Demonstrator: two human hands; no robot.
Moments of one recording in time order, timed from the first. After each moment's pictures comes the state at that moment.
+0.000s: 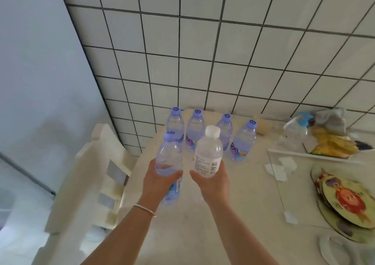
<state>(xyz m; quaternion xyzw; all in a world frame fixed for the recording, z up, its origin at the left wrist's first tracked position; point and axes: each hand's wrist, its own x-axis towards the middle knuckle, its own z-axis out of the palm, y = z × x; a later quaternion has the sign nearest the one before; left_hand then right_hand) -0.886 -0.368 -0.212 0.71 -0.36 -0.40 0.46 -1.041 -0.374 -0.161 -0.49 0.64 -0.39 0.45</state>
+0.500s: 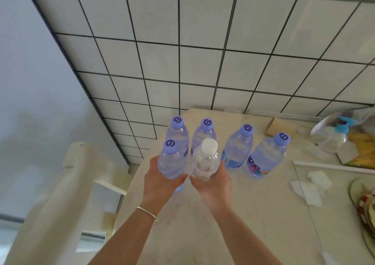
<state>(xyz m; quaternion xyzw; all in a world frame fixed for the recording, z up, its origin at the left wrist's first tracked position) -0.856 -0.475 -0.263 0.75 -0.40 -0.34 0.41 -1.005 -0.482 -0.223 -0.53 0.67 -0.34 0.40</state>
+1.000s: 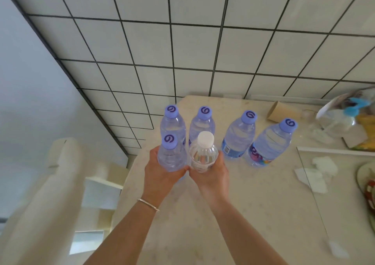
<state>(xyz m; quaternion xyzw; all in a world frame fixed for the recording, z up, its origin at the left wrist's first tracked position) -0.860 -0.488 -0.285 0.72 -0.41 -0.34 0.45 -0.999 -0.496 -0.250 -0.52 0.69 -0.34 0.38</state>
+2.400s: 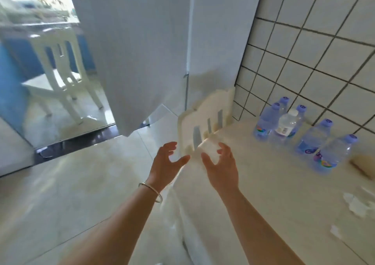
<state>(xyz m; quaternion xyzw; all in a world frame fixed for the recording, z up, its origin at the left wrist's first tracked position) -0.985 -0.019 -0.161 0.81 -0.16 -0.11 0.55 -1.082 -0.142 -0.136 -0.83 0.36 -0.19 0.39</state>
